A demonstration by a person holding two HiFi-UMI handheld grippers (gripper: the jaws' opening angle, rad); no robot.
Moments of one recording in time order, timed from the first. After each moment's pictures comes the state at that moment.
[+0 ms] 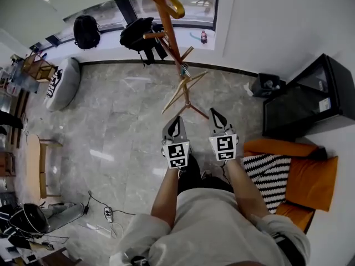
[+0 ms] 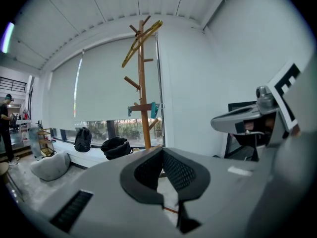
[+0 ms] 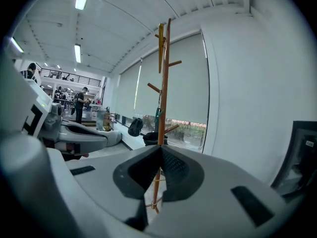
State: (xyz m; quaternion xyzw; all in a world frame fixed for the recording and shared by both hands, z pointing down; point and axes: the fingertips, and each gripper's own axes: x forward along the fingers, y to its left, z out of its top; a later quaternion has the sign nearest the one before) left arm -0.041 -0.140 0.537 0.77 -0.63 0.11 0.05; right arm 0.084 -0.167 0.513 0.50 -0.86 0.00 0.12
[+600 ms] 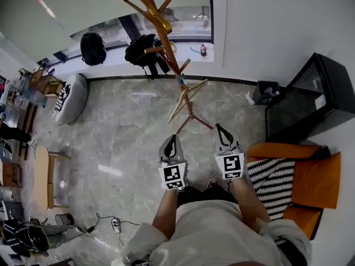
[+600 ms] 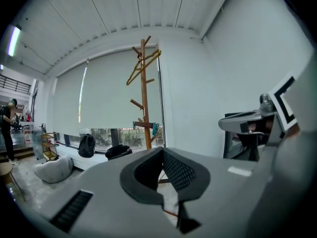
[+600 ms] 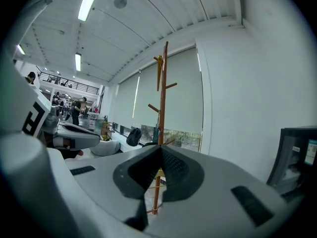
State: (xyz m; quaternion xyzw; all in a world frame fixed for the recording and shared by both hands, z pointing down) left arm -0.041 -0.060 0.466 0.77 -0.64 0.09 0.03; right arm 0.117 -0.091 0.443 0.51 -0.86 -0.02 0.07
